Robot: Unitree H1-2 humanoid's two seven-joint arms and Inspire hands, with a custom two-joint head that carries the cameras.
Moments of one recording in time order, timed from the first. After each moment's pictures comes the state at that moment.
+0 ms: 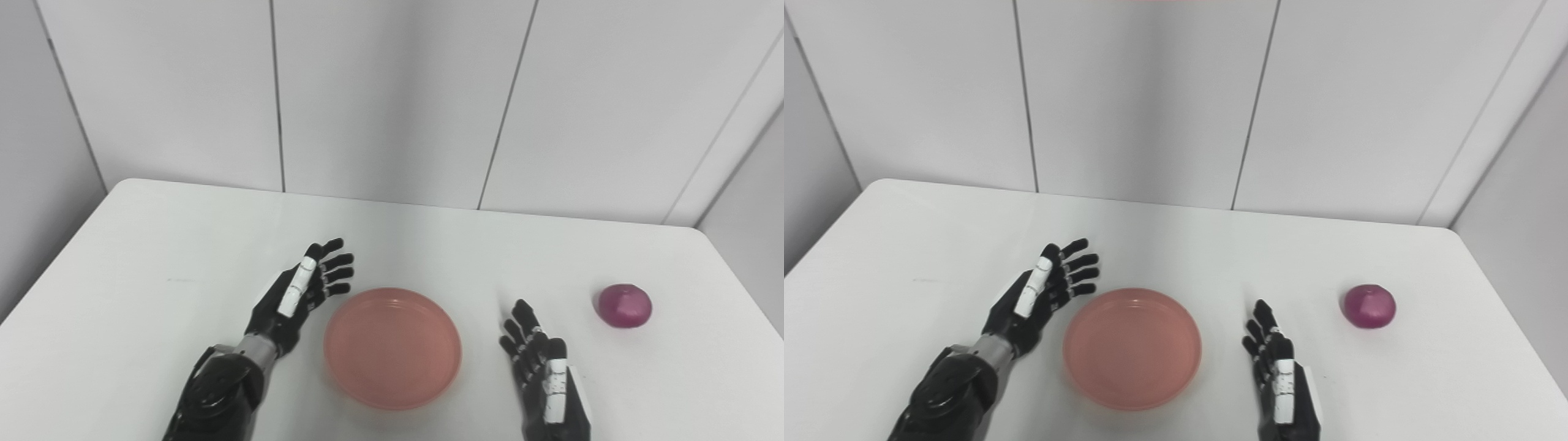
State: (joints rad) left arm -0.29 0.07 -0.03 0.21 -0.18 0.10 -0.22; right arm 0.09 0.03 0.03 -0.14 0.13 0.04 0.05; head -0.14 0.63
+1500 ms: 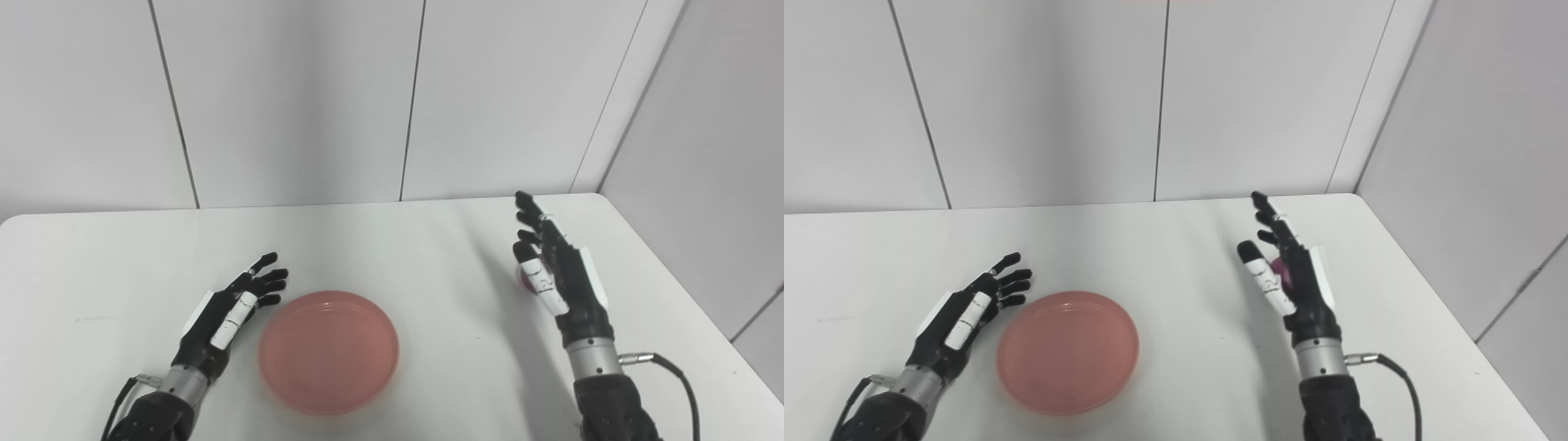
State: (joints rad) left arm -0.32 0.12 -0.09 0.33 -0.06 -0.09 -0.27; right arm -0.11 -0.25 -0.12 -0.37 -0.34 0.16 -0.04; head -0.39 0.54
